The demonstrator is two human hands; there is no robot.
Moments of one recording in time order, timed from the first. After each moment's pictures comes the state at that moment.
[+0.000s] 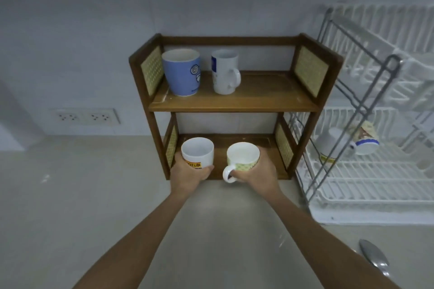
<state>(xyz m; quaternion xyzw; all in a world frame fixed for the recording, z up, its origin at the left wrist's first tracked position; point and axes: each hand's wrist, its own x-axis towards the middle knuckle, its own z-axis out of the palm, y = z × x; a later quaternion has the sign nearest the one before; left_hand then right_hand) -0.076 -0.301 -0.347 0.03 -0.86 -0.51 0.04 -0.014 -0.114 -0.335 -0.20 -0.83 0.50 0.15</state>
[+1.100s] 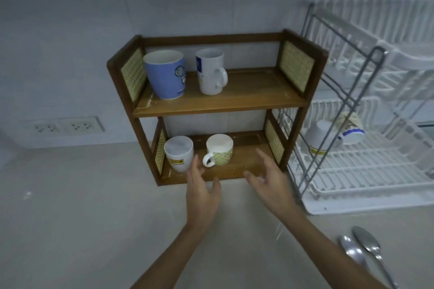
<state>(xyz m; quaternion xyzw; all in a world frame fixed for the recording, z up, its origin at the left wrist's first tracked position) -0.015 -0.264 -0.344 -0.11 -0.82 -0.55 0.08 0.034 -0.105 -0.325 -0.14 -0.85 0.47 0.19</state>
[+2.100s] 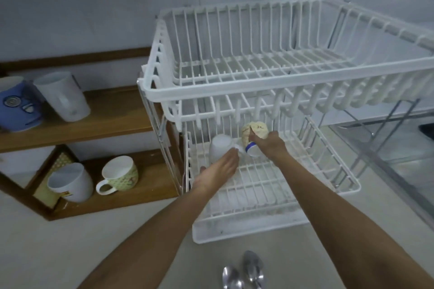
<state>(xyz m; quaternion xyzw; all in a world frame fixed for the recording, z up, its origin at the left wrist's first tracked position) -0.007 0.046 -0.310 -0.45 -0.58 0.63 0.26 -0.008 0.256 -0.329 -0.37 -0.80 0.46 0.10</state>
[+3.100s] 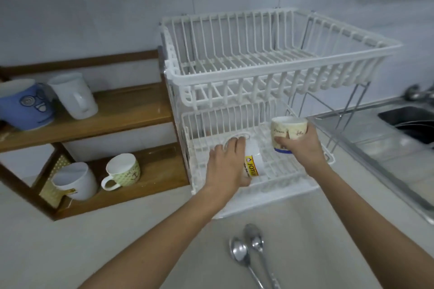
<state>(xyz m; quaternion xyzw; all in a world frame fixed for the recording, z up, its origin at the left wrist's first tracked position) 0.076 0.030 -0.262 -0.42 -0.90 -0.09 0.08 0.132 0.247 -0.291 -0.35 -0.72 0.50 0.33</state>
